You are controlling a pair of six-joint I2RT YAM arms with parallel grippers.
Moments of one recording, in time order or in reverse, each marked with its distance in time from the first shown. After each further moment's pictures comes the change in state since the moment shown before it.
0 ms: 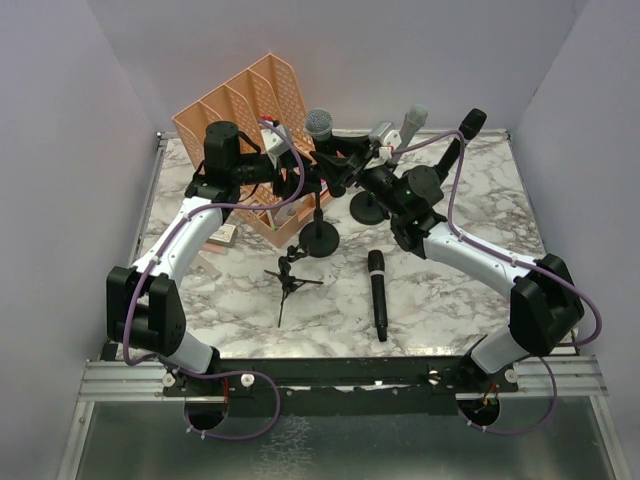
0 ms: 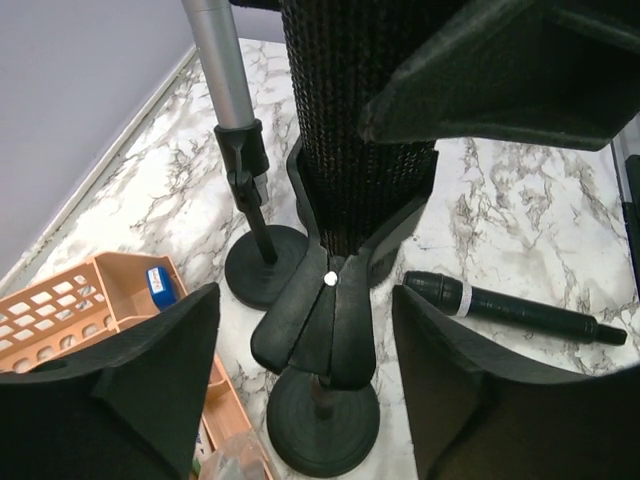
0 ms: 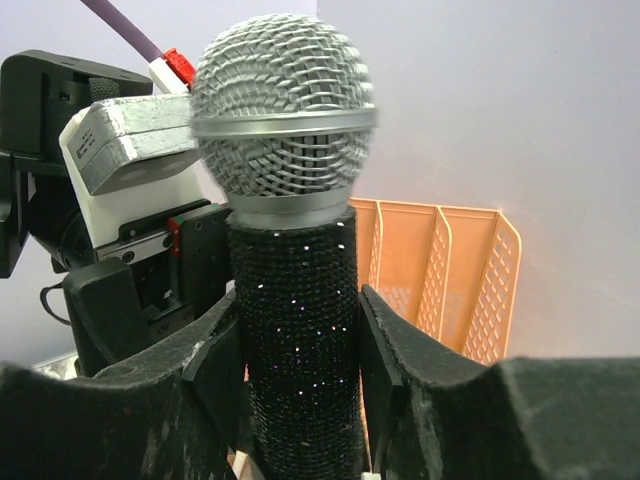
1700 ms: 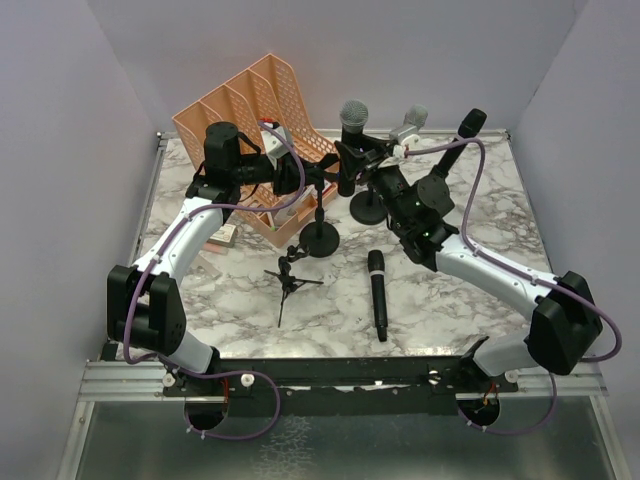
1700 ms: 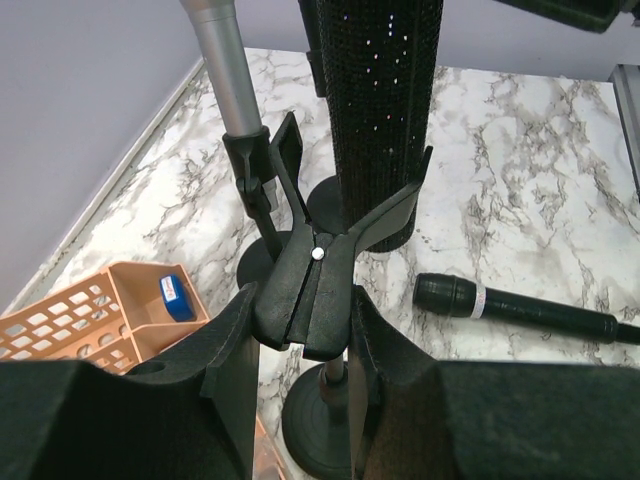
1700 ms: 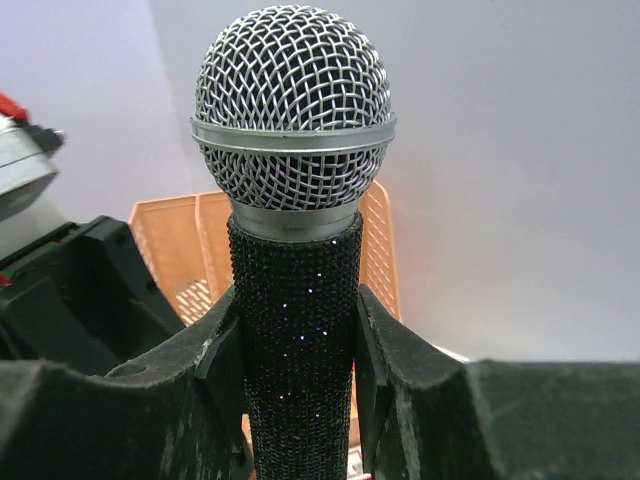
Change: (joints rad) left arm 0.000 0.006 -0.011 0.036 0.005 0.024; right arm 0.036 -0.140 -0.070 -0.113 0.415 -0.042
